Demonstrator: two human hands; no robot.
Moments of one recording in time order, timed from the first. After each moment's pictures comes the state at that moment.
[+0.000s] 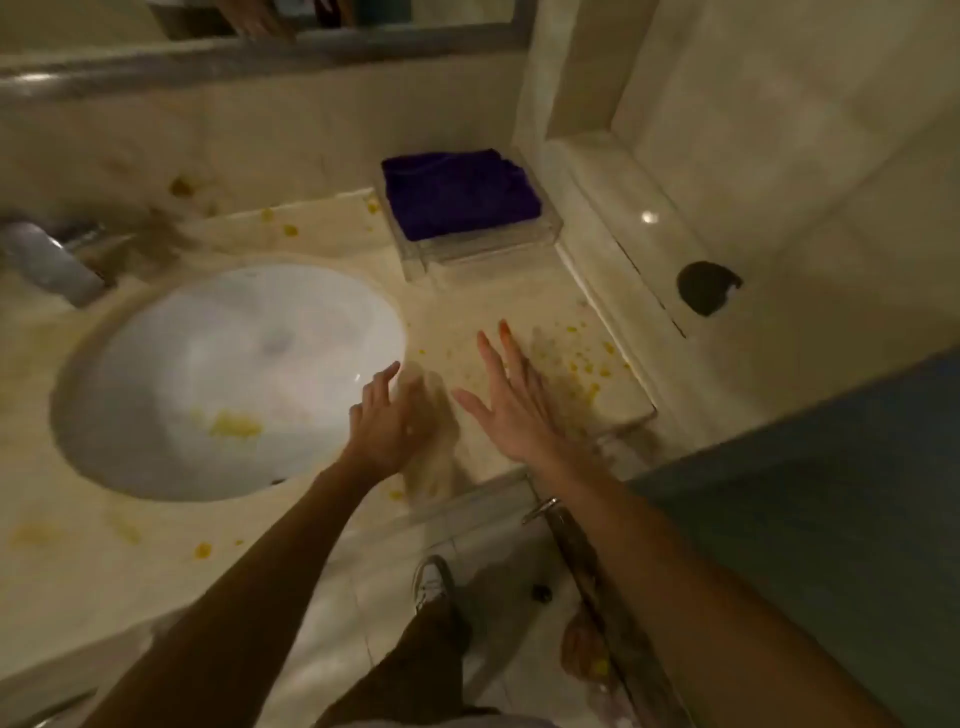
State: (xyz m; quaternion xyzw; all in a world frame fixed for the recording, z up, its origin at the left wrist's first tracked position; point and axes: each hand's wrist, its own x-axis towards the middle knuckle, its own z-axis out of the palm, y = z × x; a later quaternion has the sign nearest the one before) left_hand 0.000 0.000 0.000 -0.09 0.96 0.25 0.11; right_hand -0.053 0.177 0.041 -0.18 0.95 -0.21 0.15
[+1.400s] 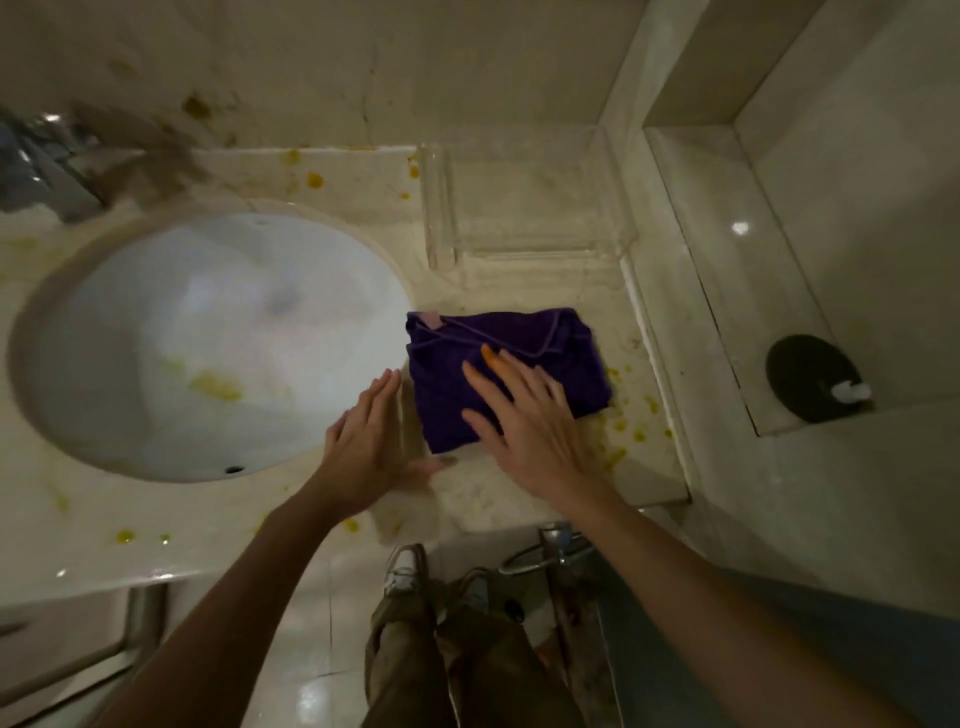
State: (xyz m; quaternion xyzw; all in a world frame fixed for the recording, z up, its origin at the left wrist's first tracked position) left_hand -0.007 0.007 -0.035 -0.20 0.91 0.33 0.13; right_hand -0.126 0.201 -0.036 -0.40 0.90 -0.17 -0.01
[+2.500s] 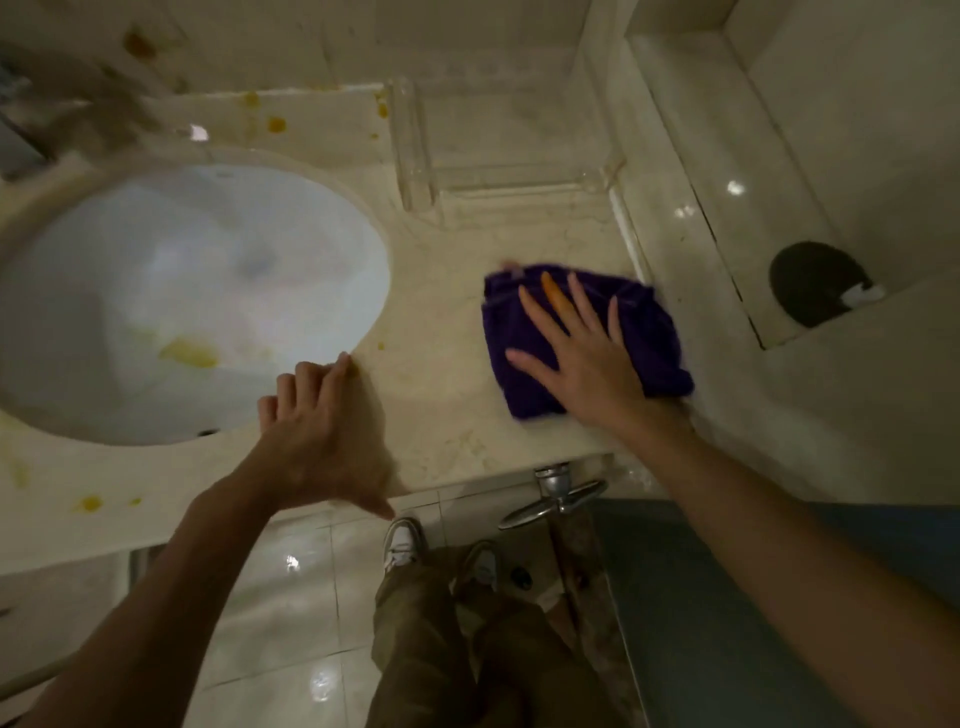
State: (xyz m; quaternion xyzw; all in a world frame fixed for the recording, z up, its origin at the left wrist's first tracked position) left_hand 0.034 -0.005 -0.022 -0.14 0.96 0.14 0.18; right_hand -0.167 0.262 -0.054 -0.34 0.93 -0.07 0.10
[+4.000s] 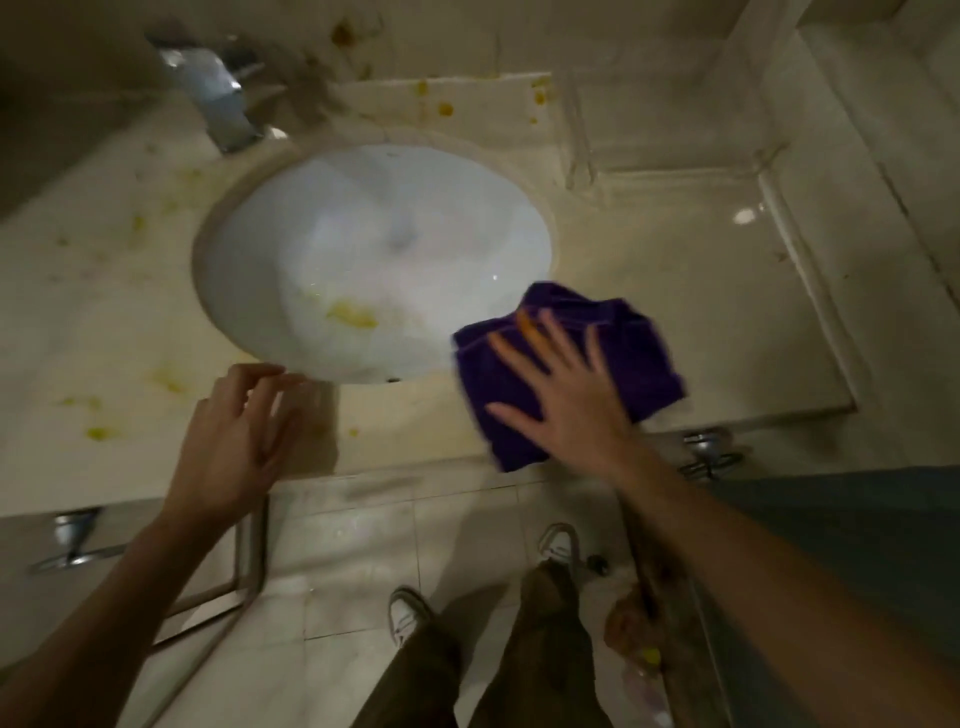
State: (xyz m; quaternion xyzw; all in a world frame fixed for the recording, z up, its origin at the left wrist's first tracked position) left_hand 0.209 -0.183 -0.018 -0.18 0.97 0.14 -0.03; right_hand -0.005 0.120 -0.057 -0.44 0.89 -0.06 0.05
